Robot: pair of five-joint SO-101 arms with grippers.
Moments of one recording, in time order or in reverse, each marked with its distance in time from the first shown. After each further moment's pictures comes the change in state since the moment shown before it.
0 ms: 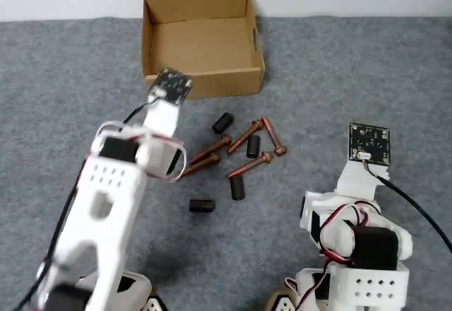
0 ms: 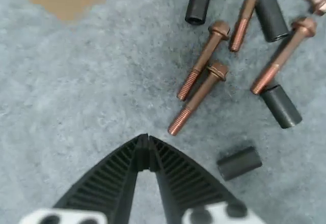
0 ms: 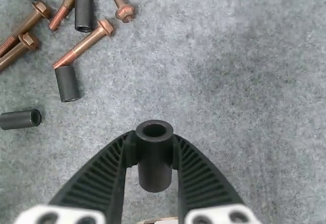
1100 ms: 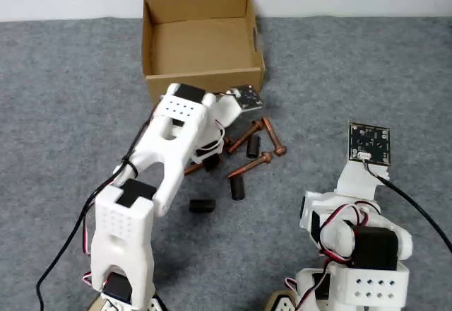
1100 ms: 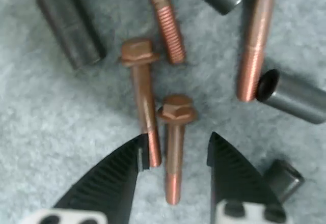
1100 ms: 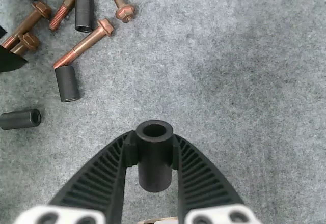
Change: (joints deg) left arm 7.8 53.5 -45.0 13.8 -25.6; right arm 0.0 0.0 0.0 0.0 0.0
